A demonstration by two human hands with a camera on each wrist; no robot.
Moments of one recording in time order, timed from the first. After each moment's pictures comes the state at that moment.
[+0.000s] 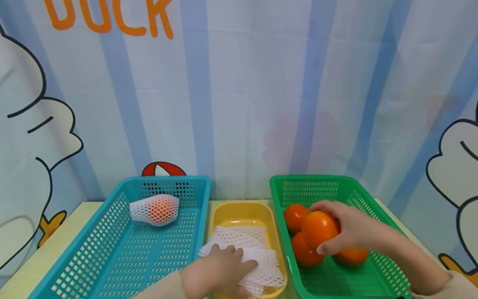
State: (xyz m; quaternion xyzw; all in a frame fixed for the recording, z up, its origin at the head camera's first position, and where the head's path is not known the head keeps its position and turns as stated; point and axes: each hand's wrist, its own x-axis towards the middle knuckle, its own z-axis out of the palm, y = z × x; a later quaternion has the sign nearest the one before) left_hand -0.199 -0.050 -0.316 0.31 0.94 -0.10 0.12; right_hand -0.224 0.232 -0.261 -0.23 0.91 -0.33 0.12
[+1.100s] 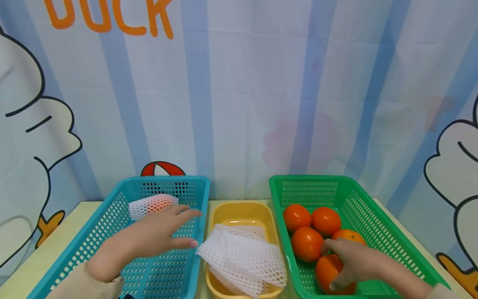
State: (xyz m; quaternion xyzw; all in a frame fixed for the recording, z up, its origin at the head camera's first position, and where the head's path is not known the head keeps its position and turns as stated) left_hand -0.215 -0.171 -0.270 0.27 0.95 0.14 0.04; right_hand -0.233 0.260 -0.331 -0.23 0.92 -0.22 0.23
